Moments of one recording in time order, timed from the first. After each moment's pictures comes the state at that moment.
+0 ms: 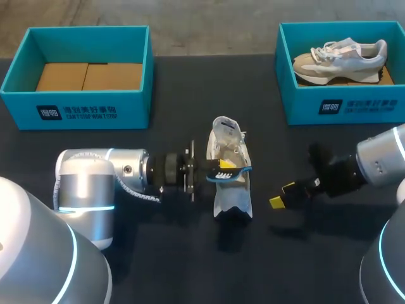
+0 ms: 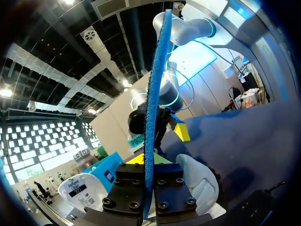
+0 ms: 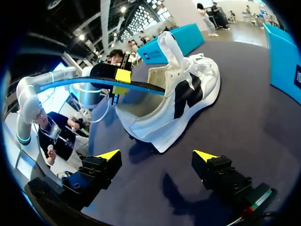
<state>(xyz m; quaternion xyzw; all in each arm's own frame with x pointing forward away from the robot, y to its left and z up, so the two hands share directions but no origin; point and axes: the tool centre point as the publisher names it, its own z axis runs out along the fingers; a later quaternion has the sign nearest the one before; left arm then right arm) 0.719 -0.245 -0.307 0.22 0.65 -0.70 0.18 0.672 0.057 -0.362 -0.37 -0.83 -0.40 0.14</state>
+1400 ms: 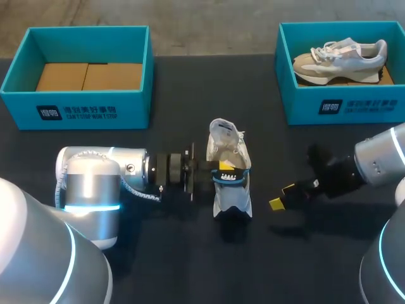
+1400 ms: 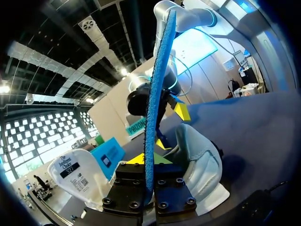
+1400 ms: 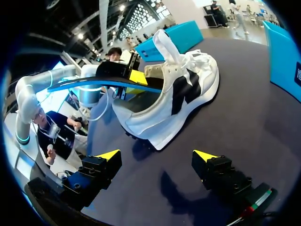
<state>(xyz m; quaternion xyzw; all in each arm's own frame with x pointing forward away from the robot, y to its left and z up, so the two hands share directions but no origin) 0.738 -0.241 -0.342 0.21 0.69 -0.67 0.18 0.672 0.056 -0.369 -0.37 -0.83 -0.39 0.14</state>
